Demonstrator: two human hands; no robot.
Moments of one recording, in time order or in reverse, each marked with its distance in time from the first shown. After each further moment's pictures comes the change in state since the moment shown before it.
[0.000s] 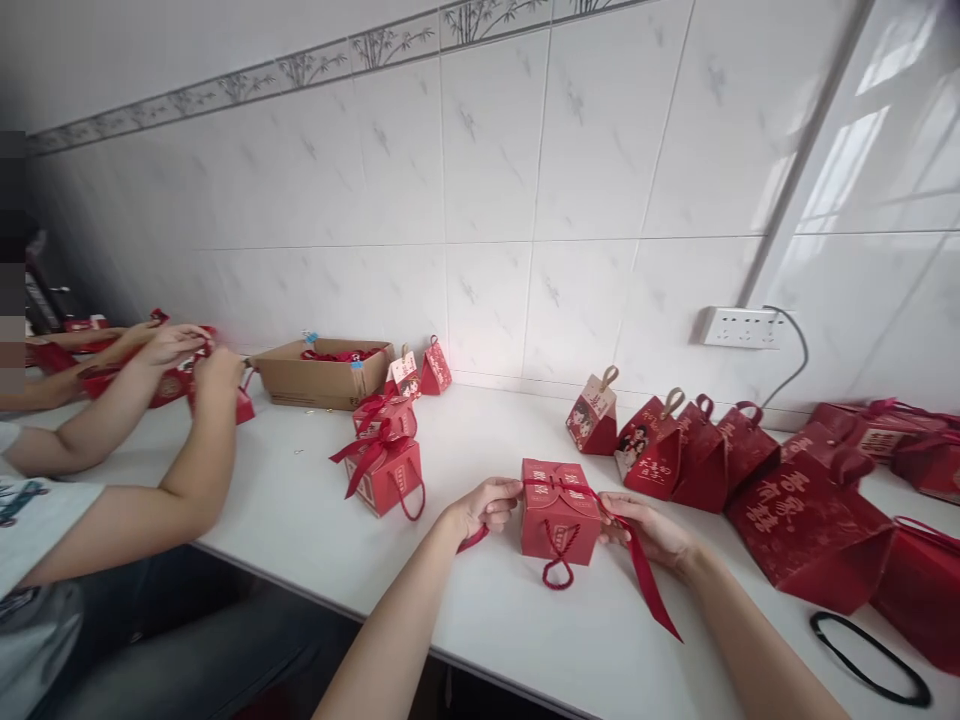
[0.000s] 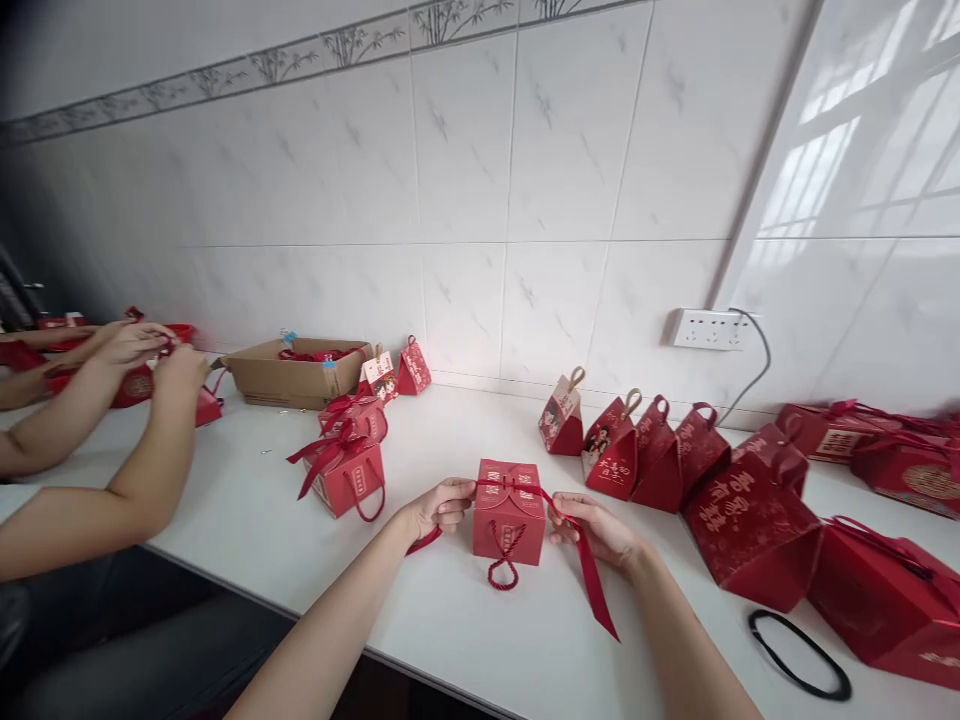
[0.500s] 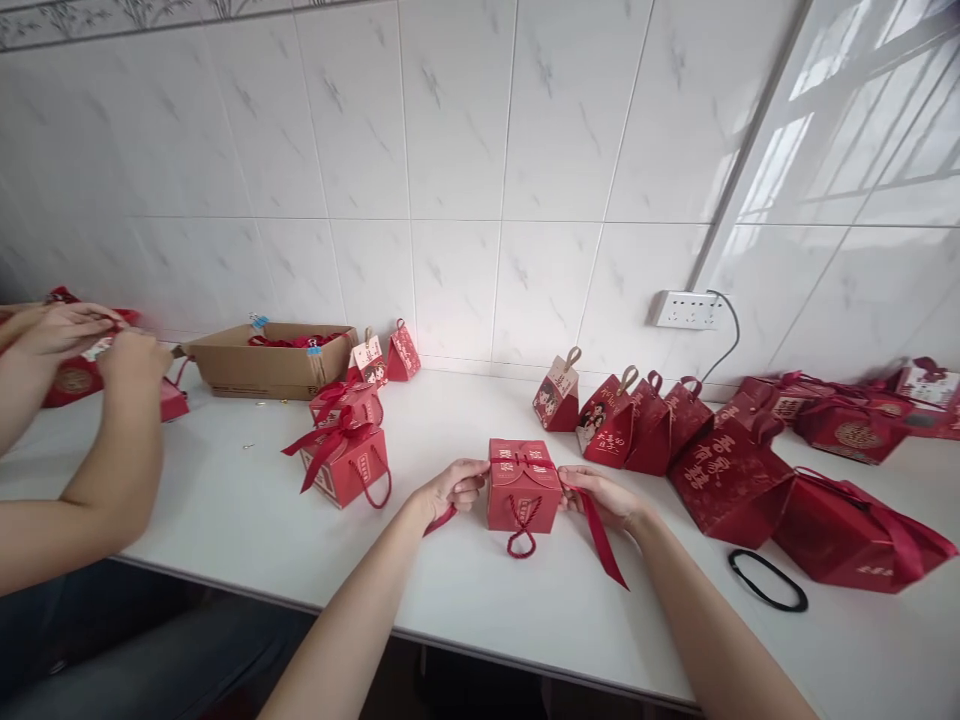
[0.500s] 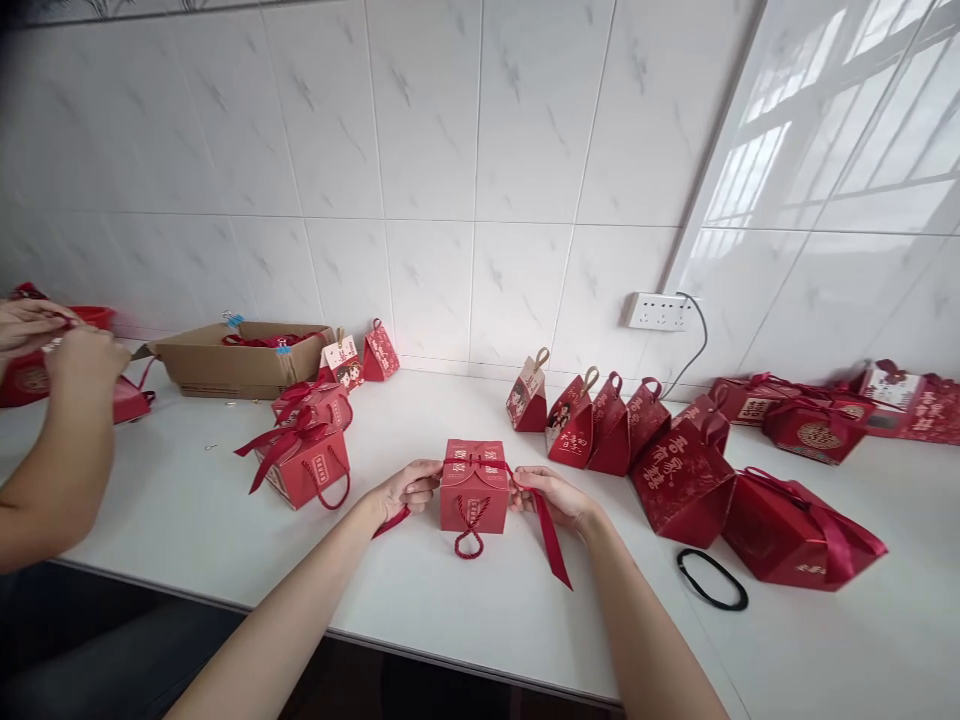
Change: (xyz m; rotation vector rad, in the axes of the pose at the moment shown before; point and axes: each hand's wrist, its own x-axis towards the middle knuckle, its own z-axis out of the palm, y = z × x) left_hand 0.003 0.000 -0.001 -0.010 0.002 -0.008; right_hand -0.002 -0.006 0.005 -0.018 0.059 0.033
